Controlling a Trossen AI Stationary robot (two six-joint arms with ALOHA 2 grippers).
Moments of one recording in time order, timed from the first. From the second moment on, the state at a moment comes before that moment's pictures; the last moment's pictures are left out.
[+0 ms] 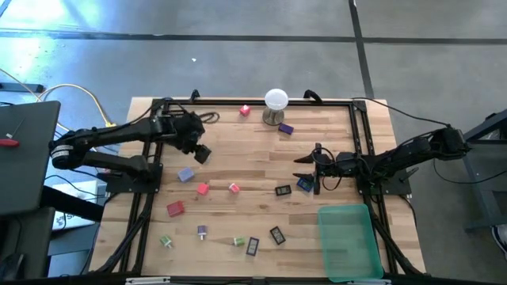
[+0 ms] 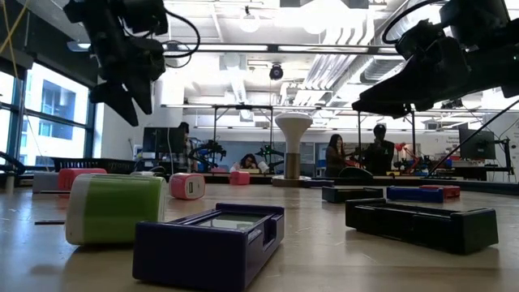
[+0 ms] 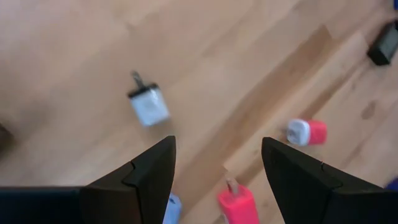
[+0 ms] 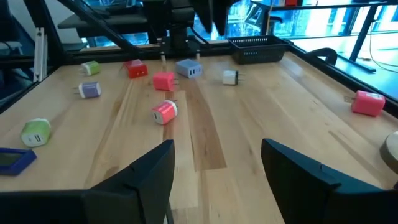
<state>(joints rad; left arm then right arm) 0.35 1.06 0.83 -0.82 0.08 -0.60 0.07 1.09 0.15 0.75 0.17 0.09</state>
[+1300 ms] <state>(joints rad) 0.43 1.41 0.83 -0.76 0.05 -0.78 0.07 1.09 0.15 0.74 0.18 0.11</state>
